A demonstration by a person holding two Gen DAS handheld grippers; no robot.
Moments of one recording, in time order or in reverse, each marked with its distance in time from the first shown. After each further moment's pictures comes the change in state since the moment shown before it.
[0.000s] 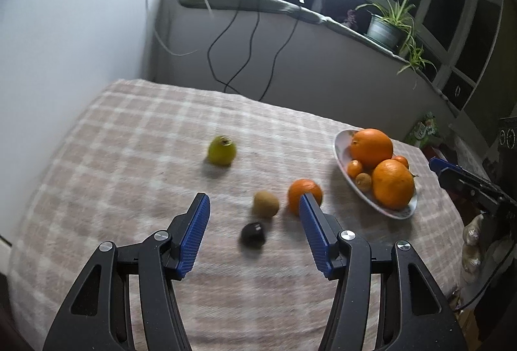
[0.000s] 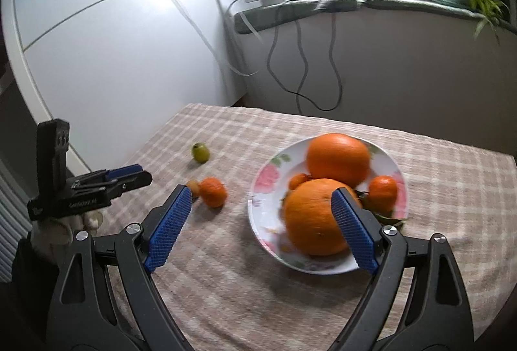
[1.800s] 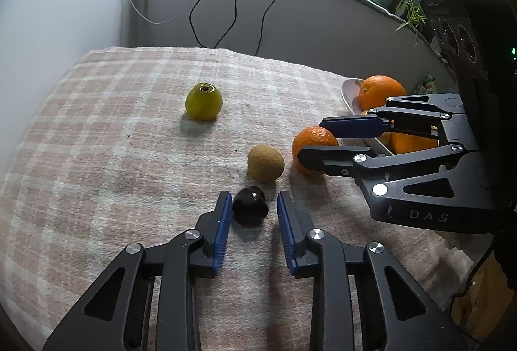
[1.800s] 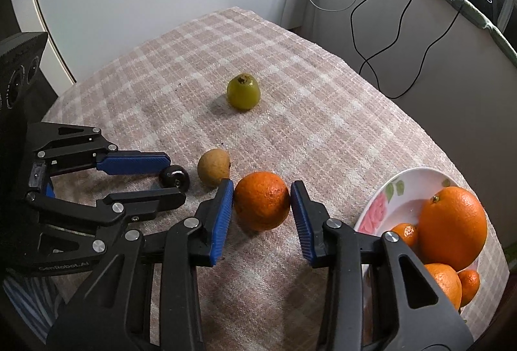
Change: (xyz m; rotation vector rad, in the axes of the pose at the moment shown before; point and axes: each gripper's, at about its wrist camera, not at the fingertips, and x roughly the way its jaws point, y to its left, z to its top) left arm 0.052 -0.009 -0.024 0.083 0.118 -0.016; right arm 0.151 0.082 0.005 -0.392 0.347 -0.039
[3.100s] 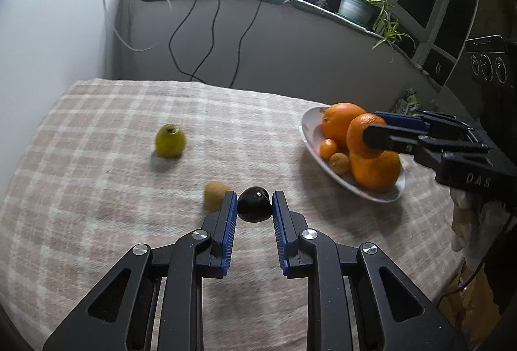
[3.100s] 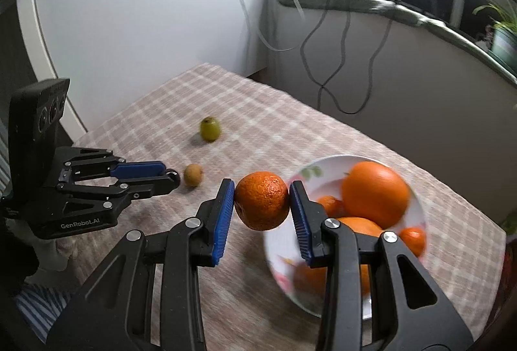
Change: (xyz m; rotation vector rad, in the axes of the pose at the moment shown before) left arm -0.023 -0.029 0.016 0.022 -0.084 -0.066; right arm -0.096 -0.056 -0.041 0.170 -0.227 -0.031
